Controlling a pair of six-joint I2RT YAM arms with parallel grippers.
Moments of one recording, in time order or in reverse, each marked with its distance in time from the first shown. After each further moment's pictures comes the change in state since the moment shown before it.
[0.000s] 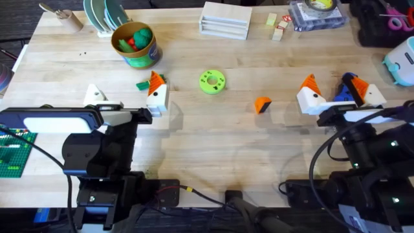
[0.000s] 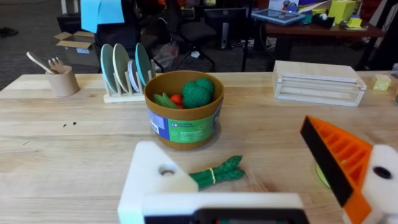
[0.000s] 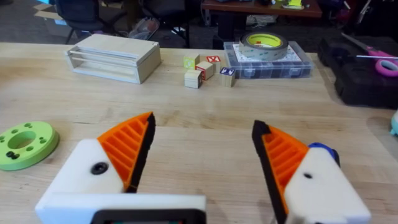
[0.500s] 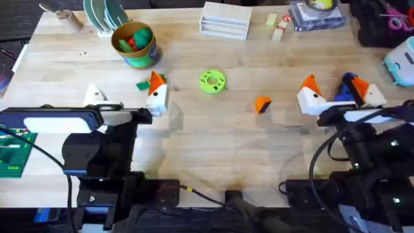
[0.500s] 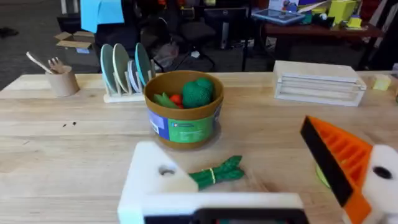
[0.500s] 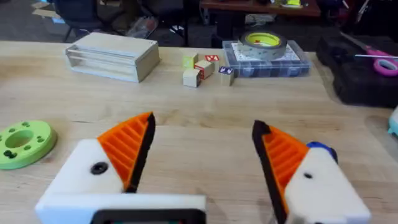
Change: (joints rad) left arm 0.000 0.000 0.000 0.000 0.000 0.000; right arm 0.000 0.000 0.003 -0.013 0.004 -0.004
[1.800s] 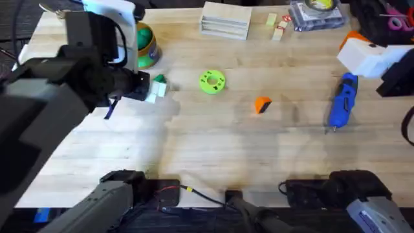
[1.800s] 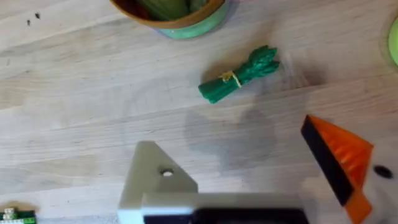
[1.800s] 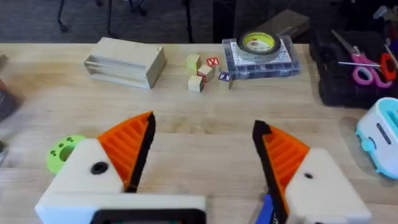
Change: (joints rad) left arm 0.000 1.108 0.758 -0.633 -0.085 0.231; right arm 0.000 0.507 0.765 -0.484 0.006 0.041
